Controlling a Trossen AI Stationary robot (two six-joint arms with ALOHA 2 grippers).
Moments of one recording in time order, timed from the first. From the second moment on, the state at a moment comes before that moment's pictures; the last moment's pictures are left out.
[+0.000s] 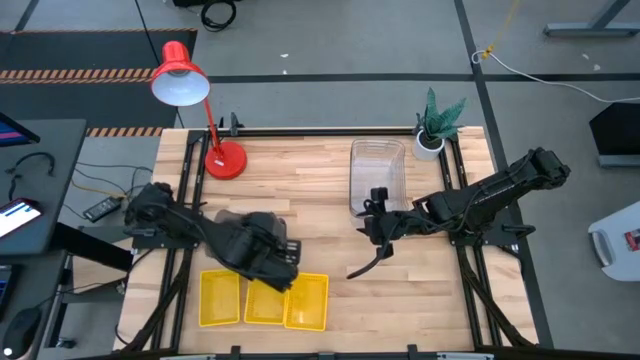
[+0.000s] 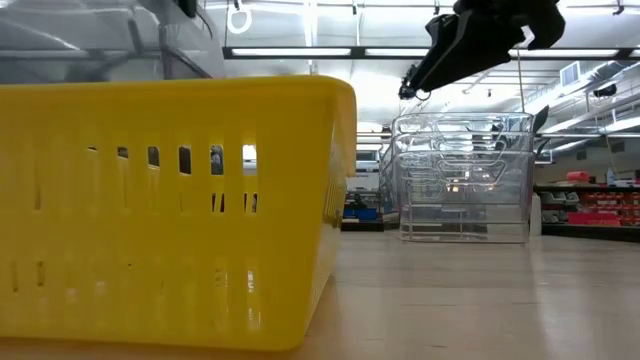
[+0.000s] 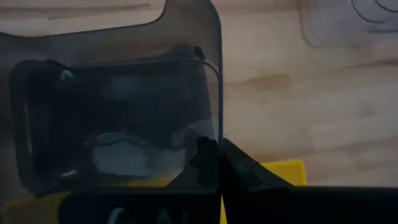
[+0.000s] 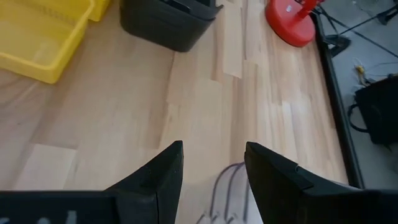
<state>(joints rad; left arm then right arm) -0.49 1.81 1.86 -1.57 -0.44 -1.92 0.31 1.30 0.91 -0.40 0.46 -0.12</state>
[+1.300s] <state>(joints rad) -0.43 1.94 1.86 -1.56 -0.18 -1.12 0.34 1.30 0.91 -0.39 0.42 -0.15</state>
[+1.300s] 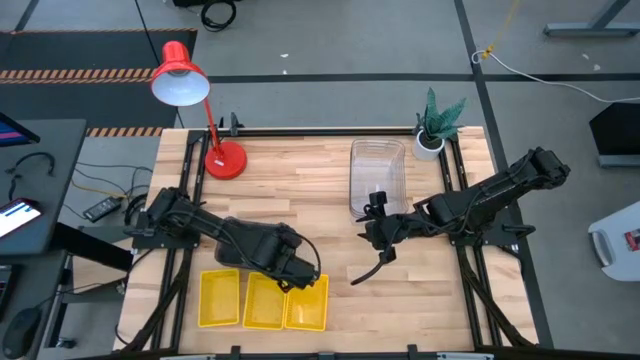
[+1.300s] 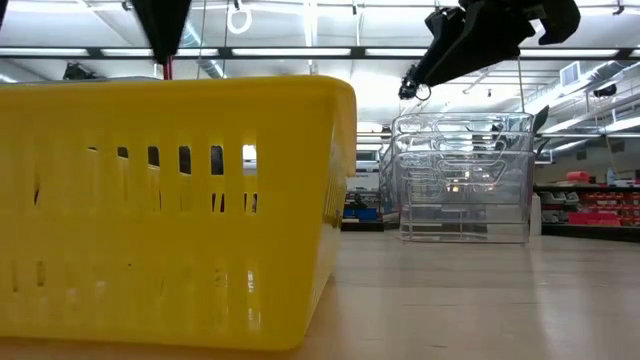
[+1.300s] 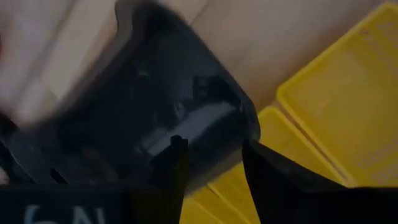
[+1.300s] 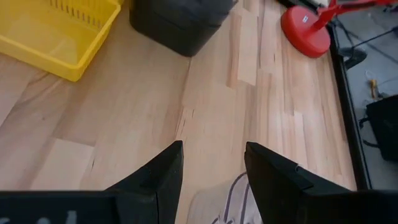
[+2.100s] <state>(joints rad) -0.81 1.94 1.84 -1.40 -0.28 -0.88 0.25 1.30 0.91 -0.24 0.42 -0.08</state>
